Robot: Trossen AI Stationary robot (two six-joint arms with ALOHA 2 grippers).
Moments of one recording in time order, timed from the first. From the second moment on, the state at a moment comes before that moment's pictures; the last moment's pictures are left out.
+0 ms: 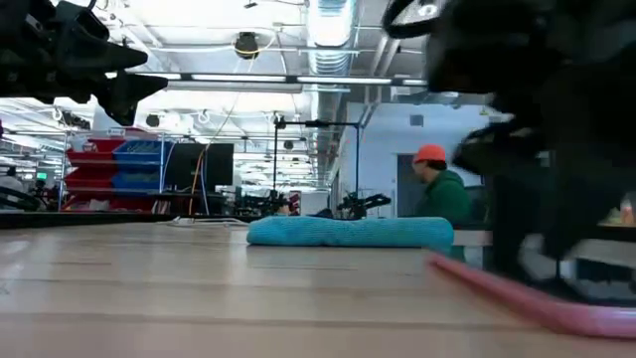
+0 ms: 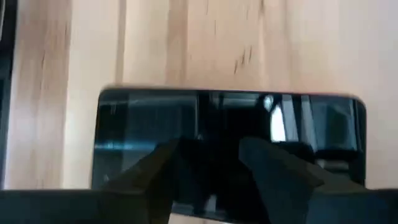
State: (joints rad) left arm -0.02 0.01 0.01 0.01 -0.03 -0.18; right arm 0.47 1.88 1.08 -0.26 0.04 0.46
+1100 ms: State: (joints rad) left arm -0.02 0.01 0.01 0.02 -0.03 -0.35; right arm 0.50 1.79 0.89 -0.02 0.20 1.39
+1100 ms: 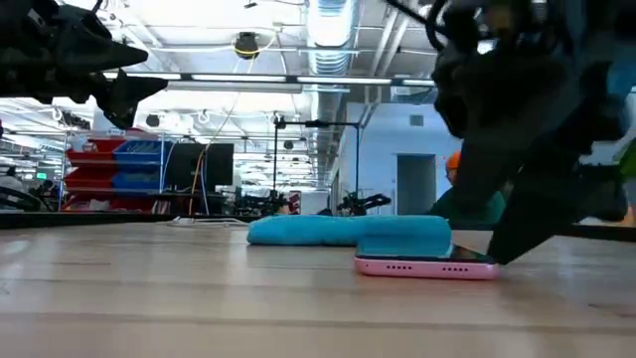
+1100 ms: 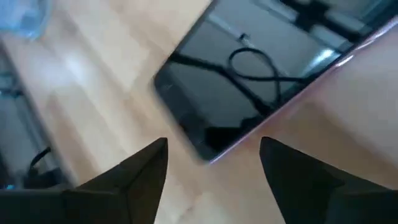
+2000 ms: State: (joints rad) left arm -0.08 0.90 0.59 -0.08 -0.09 -0.01; right arm 0.49 1.79 0.84 0.03 0.23 1.30
